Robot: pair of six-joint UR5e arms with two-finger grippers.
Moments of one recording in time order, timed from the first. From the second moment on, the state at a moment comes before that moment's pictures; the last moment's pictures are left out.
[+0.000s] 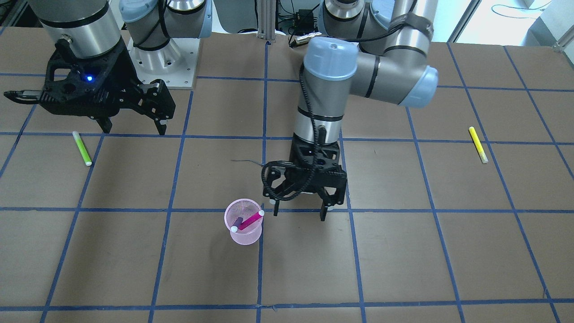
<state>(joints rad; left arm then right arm) -1.78 -1.85 -1.70 -0.66 1.55 -0.16 1.62 -1.48 1.43 -1.62 -1.58 0.08</state>
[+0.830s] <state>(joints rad) -1.57 -1.60 -1.51 -1.50 1.58 0.05 1.62 -1.48 1.43 -1.61 -1.58 0.08</state>
